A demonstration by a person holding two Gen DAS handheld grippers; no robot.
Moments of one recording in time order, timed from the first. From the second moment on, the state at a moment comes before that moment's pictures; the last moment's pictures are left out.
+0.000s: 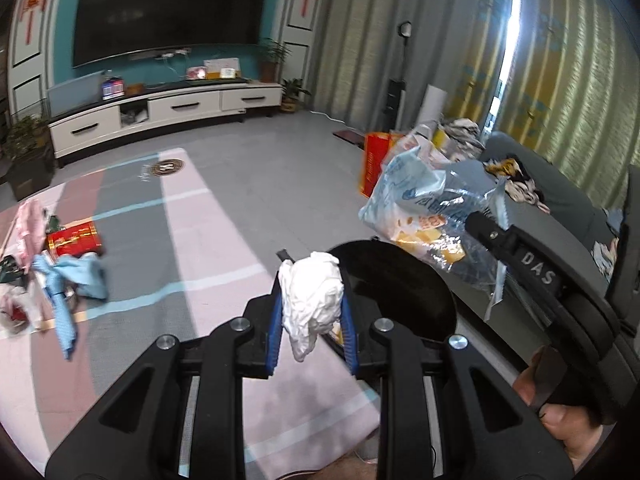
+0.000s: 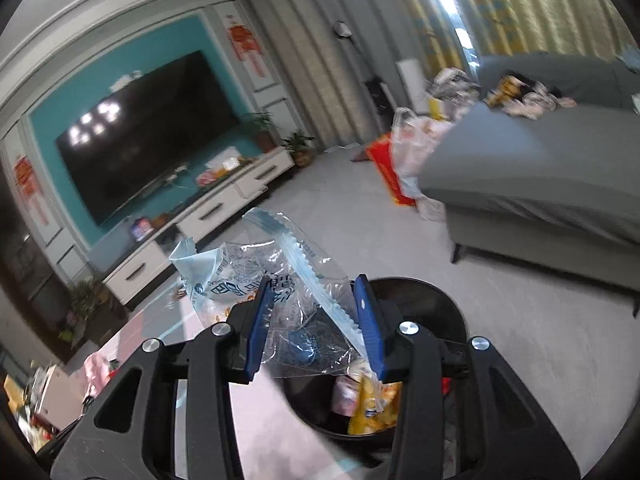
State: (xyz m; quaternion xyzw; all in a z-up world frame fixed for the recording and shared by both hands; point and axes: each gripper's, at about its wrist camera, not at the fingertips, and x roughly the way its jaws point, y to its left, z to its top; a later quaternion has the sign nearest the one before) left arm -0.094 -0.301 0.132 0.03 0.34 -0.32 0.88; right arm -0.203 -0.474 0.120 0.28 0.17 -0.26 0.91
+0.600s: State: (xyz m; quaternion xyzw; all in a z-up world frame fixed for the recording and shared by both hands) left arm -0.052 -0.376 0.076 0.02 0.41 -0.39 0.82; right arm -0.191 -0.525 0.061 0.33 0.25 -0.32 0.85
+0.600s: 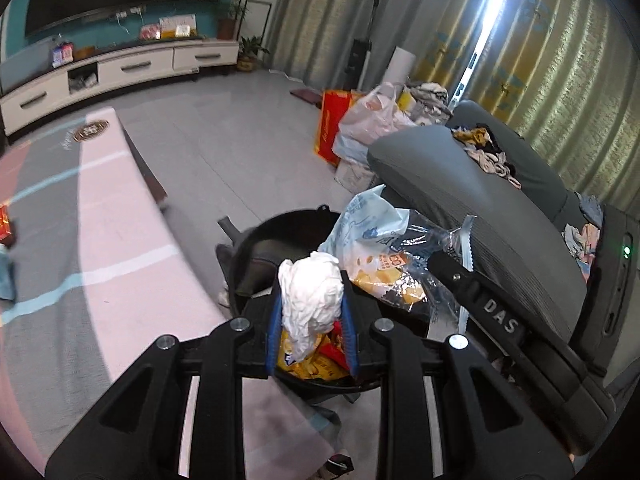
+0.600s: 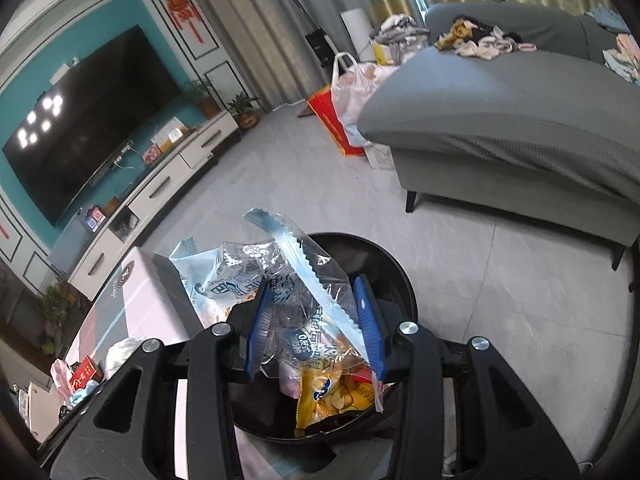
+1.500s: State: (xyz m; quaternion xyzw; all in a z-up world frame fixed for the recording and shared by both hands) left arm -0.029 -0.378 0.045 0.02 0.44 -0.37 0.82; right arm -0.185 -0.538 0.039 0.36 0.29 -0.35 0.82
